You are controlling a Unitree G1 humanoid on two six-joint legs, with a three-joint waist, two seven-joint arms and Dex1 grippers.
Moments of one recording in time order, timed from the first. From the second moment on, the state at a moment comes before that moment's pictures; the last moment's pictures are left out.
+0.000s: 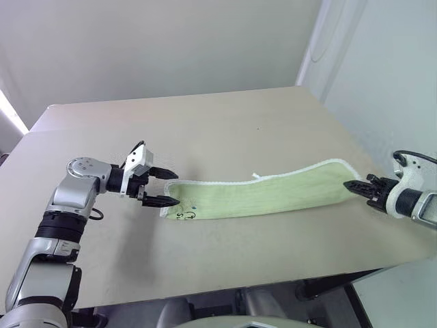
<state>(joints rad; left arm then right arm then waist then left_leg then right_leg) -0.57 0.70 -0.11 0.39 -0.28 0.23 -1.50 -0.24 -0.96 -0.43 0.11 1.40 1.26 -0.03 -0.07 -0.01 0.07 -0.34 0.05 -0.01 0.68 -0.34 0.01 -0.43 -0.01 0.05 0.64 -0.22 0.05</state>
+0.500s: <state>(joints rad) -0.57 0.71 -0.10 0.38 -0.27 0.24 -1.48 -0.40 -0.75 -0.17 -0.16 1.44 1.42 -0.04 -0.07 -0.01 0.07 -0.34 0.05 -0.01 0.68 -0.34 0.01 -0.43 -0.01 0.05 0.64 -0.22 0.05</state>
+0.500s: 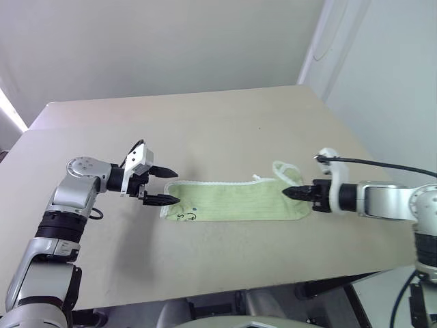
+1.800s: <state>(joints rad) -0.56 0.82 -0.04 0.33 -0.39 0.75 -1.38 -0.48 -0.38 -0.16 -0.17 1.15 1.35 0.04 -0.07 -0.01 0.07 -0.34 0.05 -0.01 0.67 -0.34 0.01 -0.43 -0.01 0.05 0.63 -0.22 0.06</state>
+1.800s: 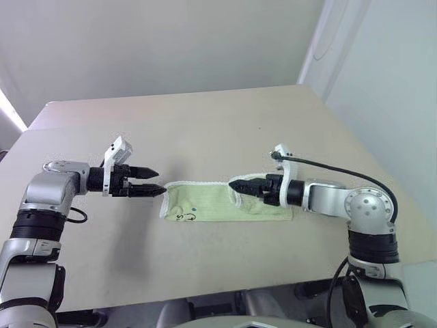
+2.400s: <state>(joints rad) -0.65 0.78 -0.19 0.43 -0.39 1.20 -1.19 -0.48 -0.30 -0.22 -0.08 1.04 1.38 -0.04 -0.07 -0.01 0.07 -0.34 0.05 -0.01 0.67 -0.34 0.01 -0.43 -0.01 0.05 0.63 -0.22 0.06</state>
